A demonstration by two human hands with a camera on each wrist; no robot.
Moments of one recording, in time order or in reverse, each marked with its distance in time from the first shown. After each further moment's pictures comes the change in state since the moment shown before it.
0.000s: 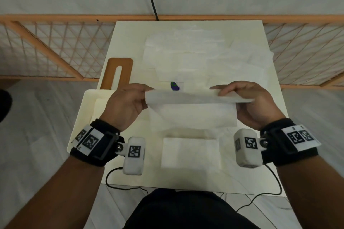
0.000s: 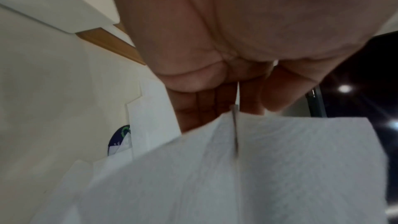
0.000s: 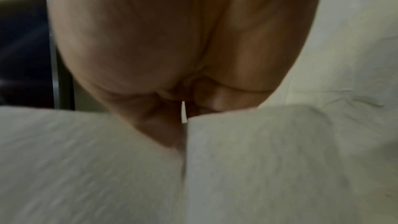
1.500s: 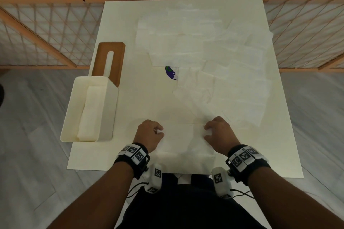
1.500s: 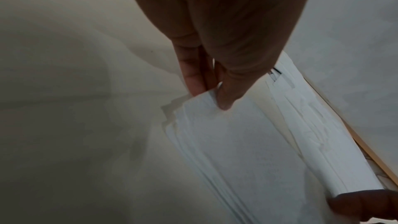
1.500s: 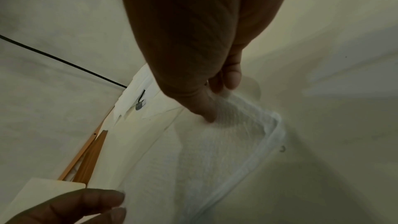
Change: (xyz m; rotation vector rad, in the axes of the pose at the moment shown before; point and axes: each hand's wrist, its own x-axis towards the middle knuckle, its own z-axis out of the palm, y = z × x) left_hand -0.020 -0.202 -0.014 1.048 0.091 -0.199; right_hand -0.039 0.173 -0.030 -1.297 0.069 0.244
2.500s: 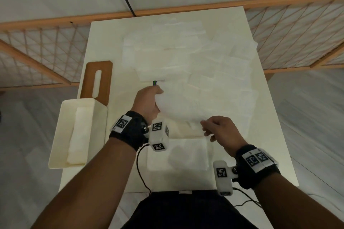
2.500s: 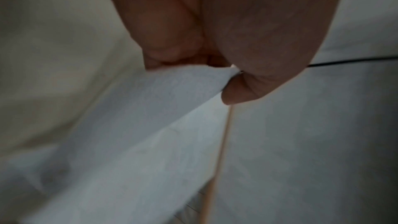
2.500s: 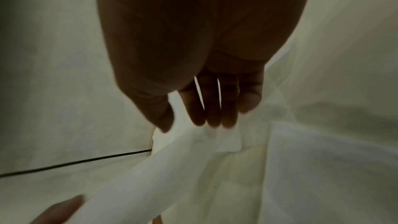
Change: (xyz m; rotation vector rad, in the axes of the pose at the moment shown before) left_hand 0.074 0.161 -0.066 -1.128 -0.053 -0.309; right_hand 0.004 -0.009 -0.072 0.834 0.035 0.177
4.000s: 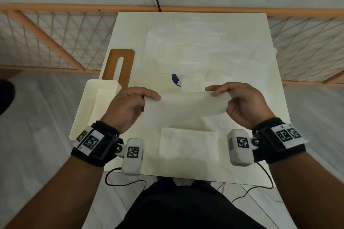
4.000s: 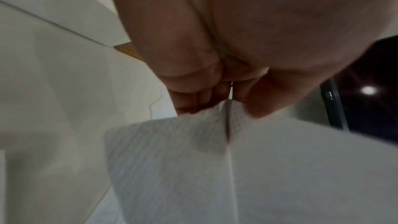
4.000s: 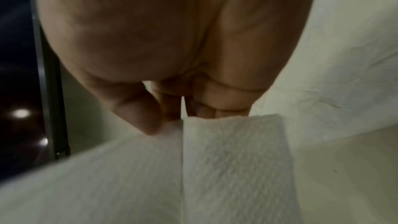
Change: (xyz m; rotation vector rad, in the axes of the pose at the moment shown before) left_hand -0.100 0.022 -0.111 0.238 -0.265 0.370; right_hand -0.020 -0.096 0.005 0.453 -0.352 -0.255
